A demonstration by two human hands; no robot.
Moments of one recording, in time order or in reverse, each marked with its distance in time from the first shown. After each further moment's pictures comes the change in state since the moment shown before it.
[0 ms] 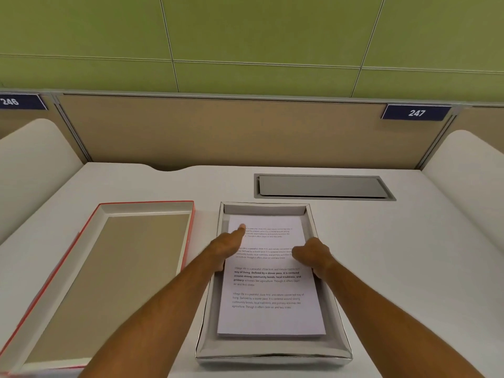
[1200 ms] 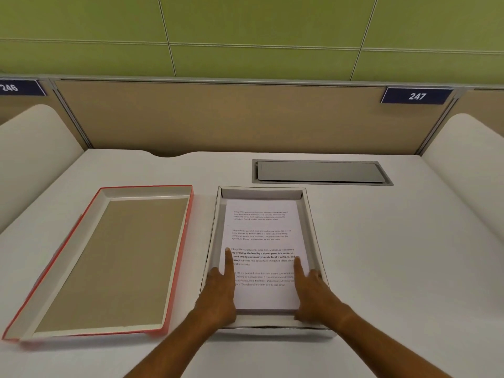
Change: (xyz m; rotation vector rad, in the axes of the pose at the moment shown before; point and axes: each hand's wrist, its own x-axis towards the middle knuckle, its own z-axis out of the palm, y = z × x) left_hand -0.081 -0.101 0.058 0.661 0.078 0.233; right_hand -0.088 0.076 0.026 -0.686 -0.258 -0.324
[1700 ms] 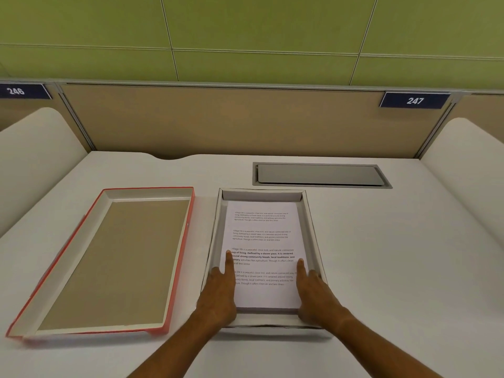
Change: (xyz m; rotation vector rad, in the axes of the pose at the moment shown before) left_hand 0.003 -0.001 0.008 0.017 0.089 -0.021; right_hand -0.002 0.003 0.005 -0.003 0.105 0.000
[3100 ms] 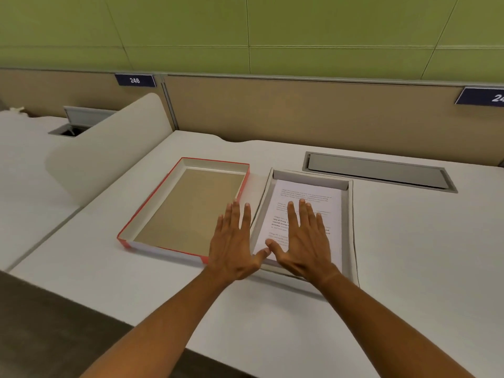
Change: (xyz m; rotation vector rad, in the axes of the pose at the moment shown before) left_hand -0.068 -0.028 -0.020 0.214 0.532 0.065; right_hand -0.014 -0.073 -0.007 -0.045 0.434 -0.383
